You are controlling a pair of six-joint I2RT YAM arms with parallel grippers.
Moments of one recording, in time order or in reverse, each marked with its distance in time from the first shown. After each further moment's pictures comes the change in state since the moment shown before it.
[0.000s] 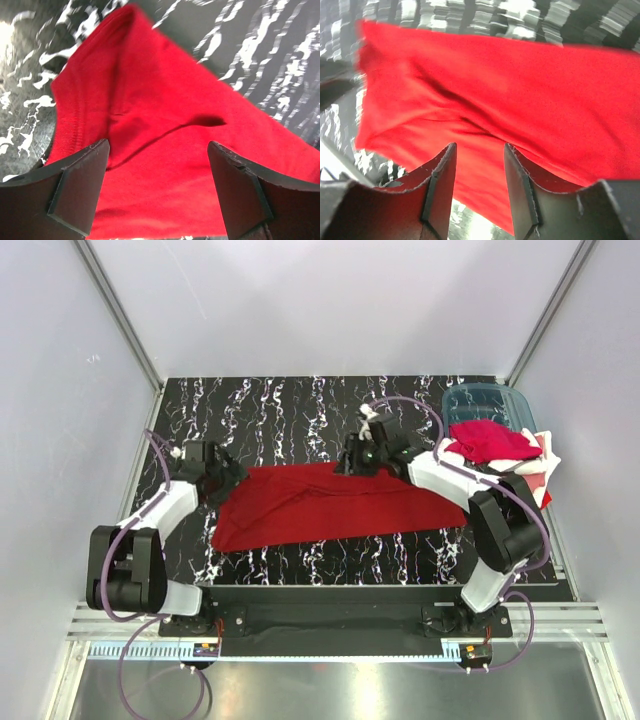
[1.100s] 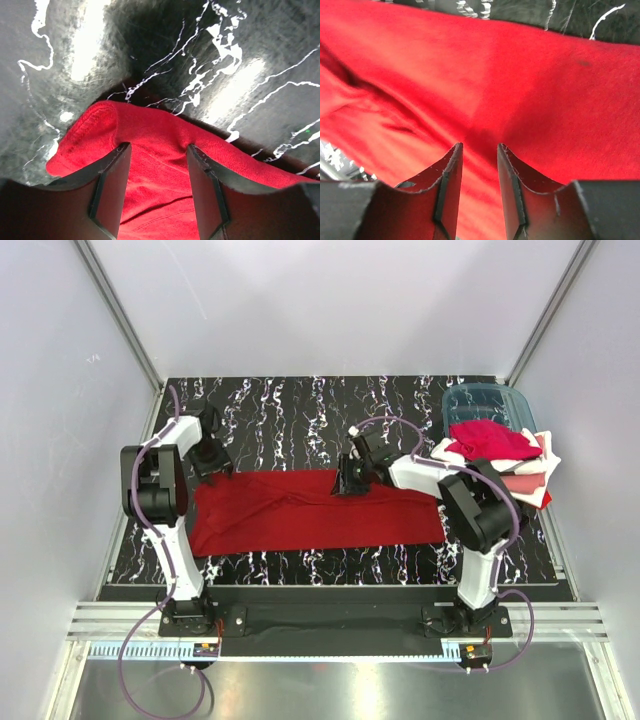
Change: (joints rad) left arm 0.114 0.631 0.638 -0.497 -0.074 0.341; right arm 0.079 0.178 0.044 -0.020 -0.019 0.008
